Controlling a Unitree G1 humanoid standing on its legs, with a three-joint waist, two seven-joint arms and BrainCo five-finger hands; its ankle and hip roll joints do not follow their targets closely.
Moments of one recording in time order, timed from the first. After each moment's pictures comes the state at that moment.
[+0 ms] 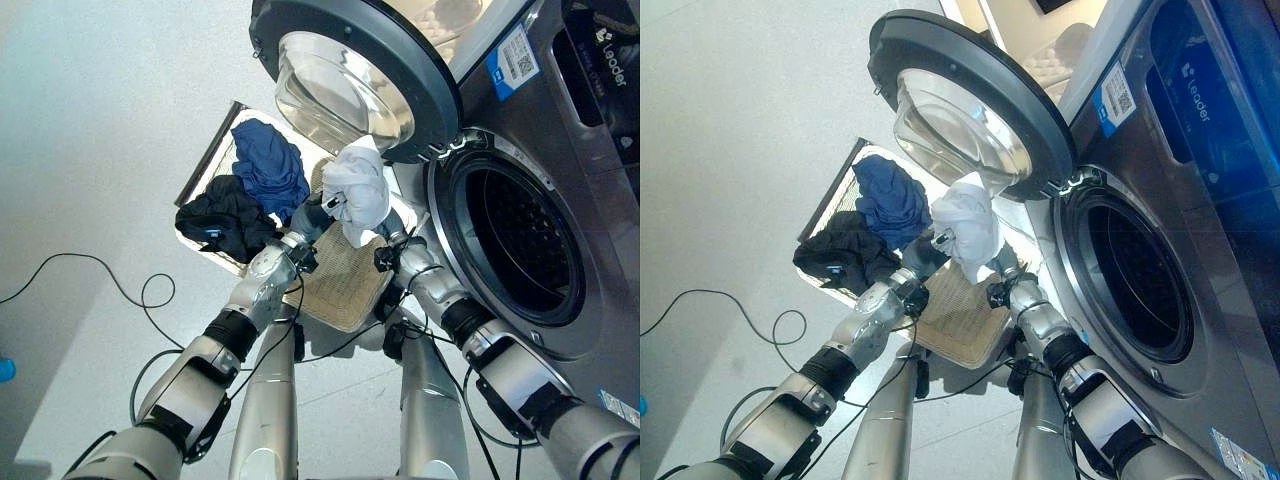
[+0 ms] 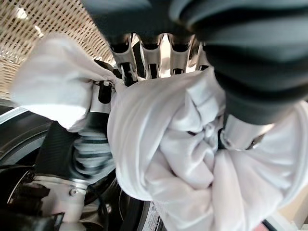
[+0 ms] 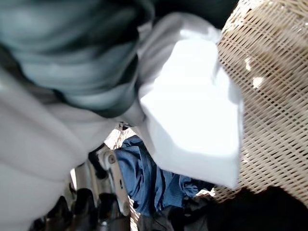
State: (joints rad) left arm -0.72 0.25 -0.45 0.57 -0.87 -0.18 -0.29; right arm -0.81 -0.25 0.48 0.79 0.52 -0.19 -0.12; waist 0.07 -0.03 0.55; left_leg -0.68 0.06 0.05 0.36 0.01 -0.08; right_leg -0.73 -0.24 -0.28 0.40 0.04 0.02
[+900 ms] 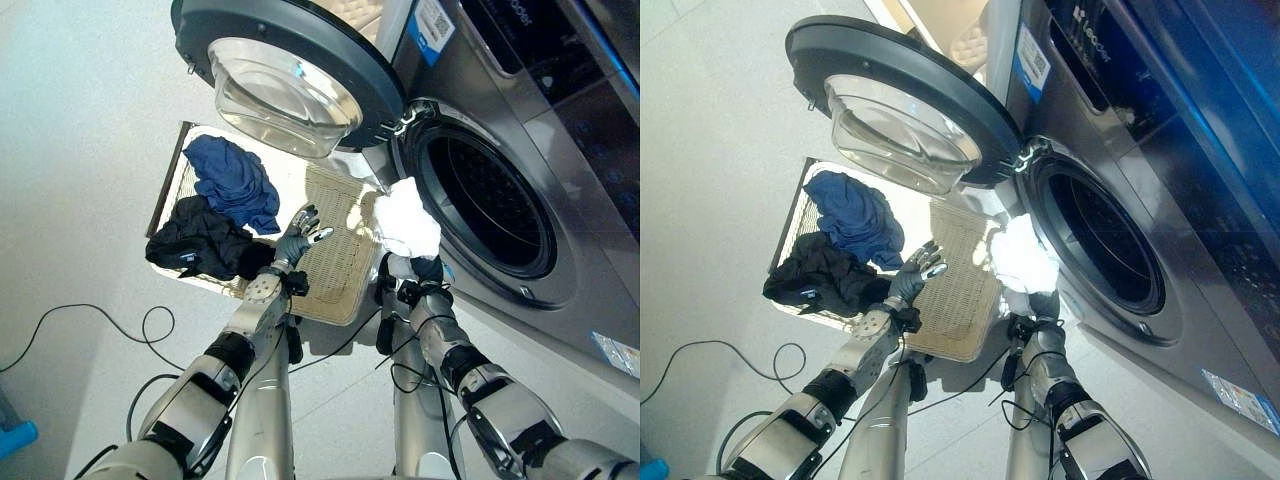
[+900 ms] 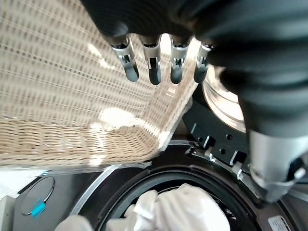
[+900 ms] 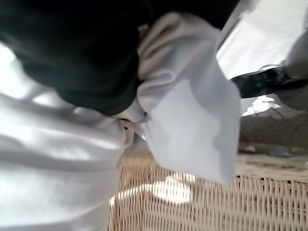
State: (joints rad) left arm -0.65 0.23 -0.45 0.76 -0.62 -0.30 0.03; right arm -0.64 -0.14 0.25 1.03 0.77 -0.38 -0.34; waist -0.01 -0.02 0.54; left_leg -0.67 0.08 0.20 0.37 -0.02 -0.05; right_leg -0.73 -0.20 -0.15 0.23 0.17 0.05
